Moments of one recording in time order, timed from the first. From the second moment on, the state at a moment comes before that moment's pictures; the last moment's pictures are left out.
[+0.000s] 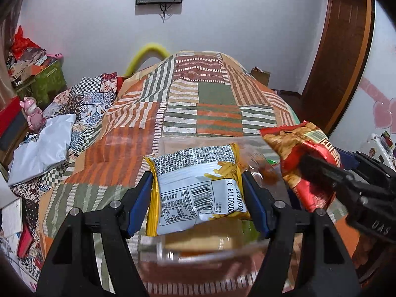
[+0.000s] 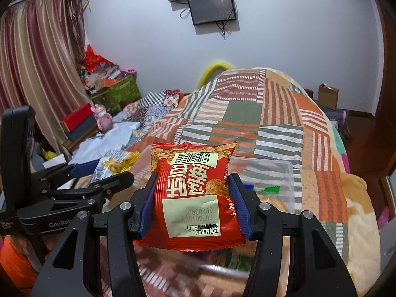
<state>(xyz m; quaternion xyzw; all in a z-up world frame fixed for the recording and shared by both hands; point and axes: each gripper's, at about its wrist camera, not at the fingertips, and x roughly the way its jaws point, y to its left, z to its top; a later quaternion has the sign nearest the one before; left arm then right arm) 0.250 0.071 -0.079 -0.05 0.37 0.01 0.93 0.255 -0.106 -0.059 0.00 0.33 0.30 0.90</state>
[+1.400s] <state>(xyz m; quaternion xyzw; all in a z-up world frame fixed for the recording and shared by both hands) 0.175 0.054 -0.017 -0.07 0.29 -0.01 0.95 0.200 -0.133 -0.012 -0.04 0.27 0.29 0.92</state>
